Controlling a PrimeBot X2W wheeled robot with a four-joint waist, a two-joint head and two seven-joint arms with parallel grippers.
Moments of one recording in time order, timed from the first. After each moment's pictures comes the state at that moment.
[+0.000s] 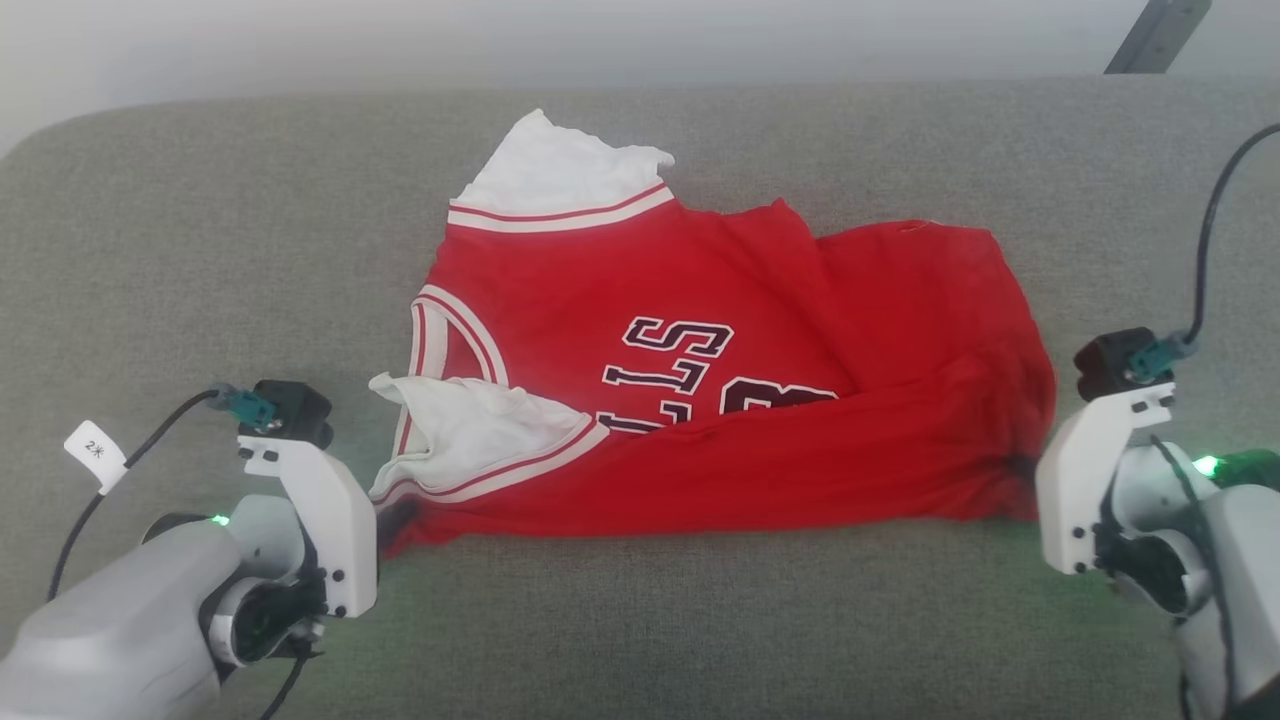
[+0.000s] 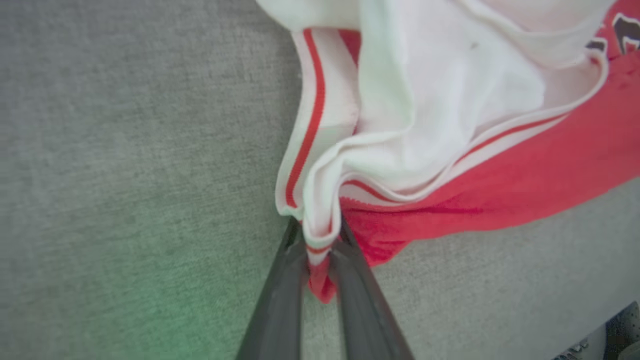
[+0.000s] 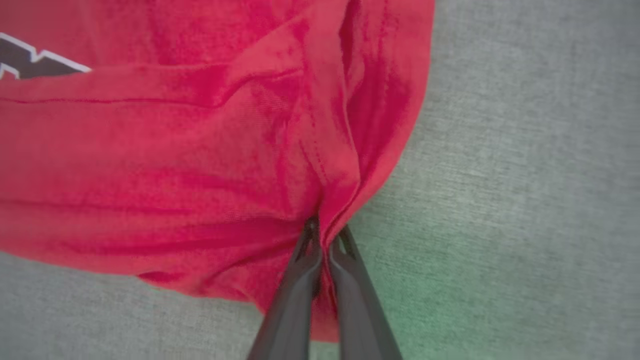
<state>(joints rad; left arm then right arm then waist) -0.75 0.71 -1.19 0.46 -1.43 0.09 0.24 -0.40 -0.35 0.16 0.38 0.45 0.13 0.68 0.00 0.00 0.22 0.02</state>
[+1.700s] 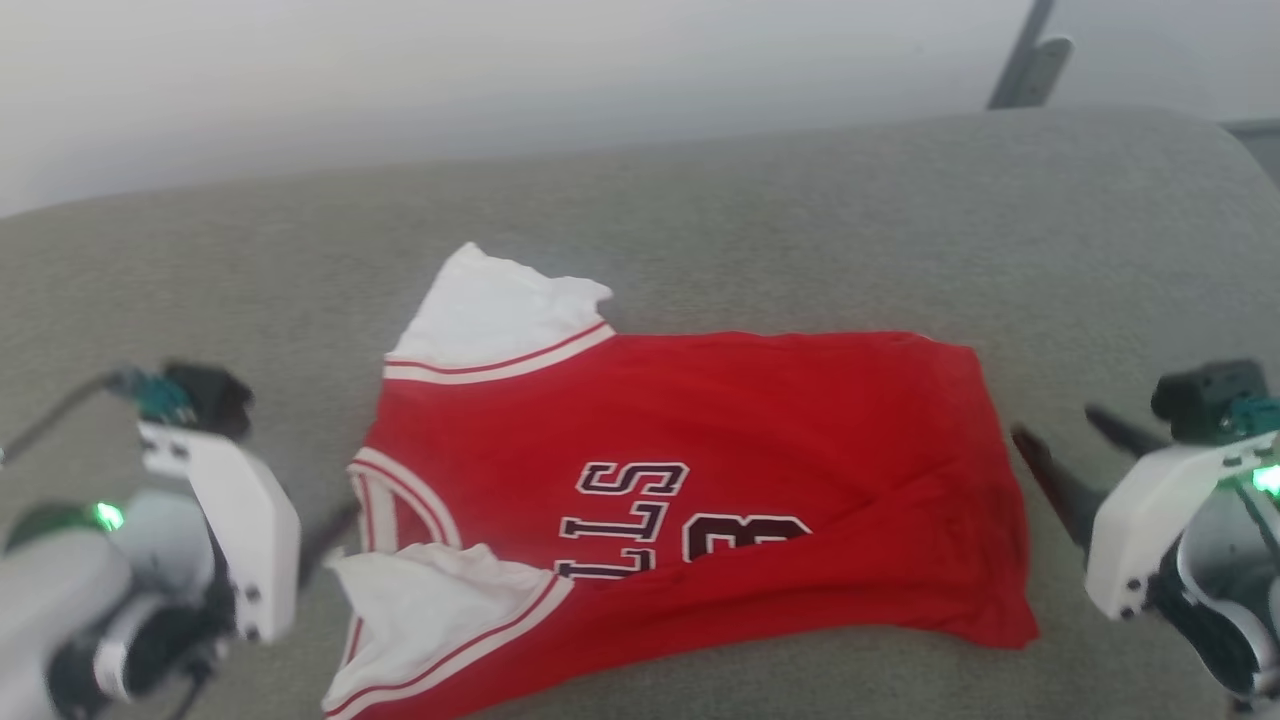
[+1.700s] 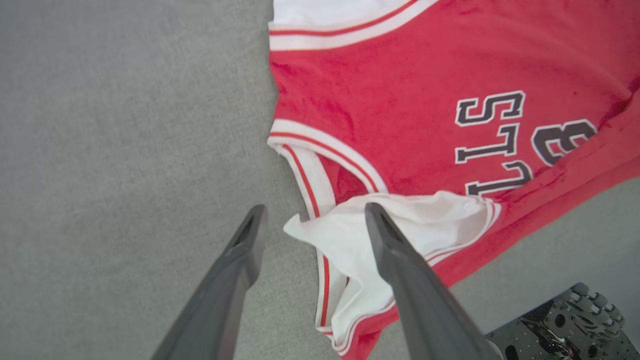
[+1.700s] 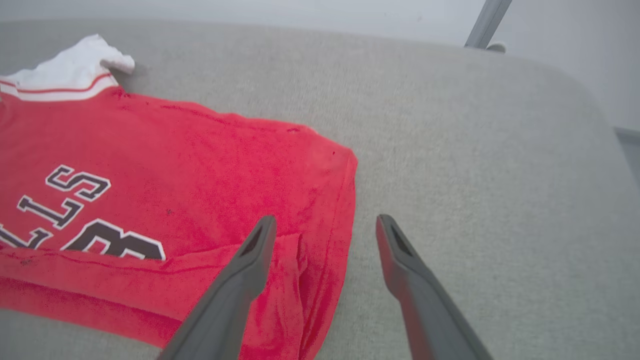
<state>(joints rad) -0.73 1.06 -1.15 -0.10 -1.38 0.36 0.34 -0.17 -0.43 0.10 0.00 0.48 0.13 0.52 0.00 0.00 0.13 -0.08</state>
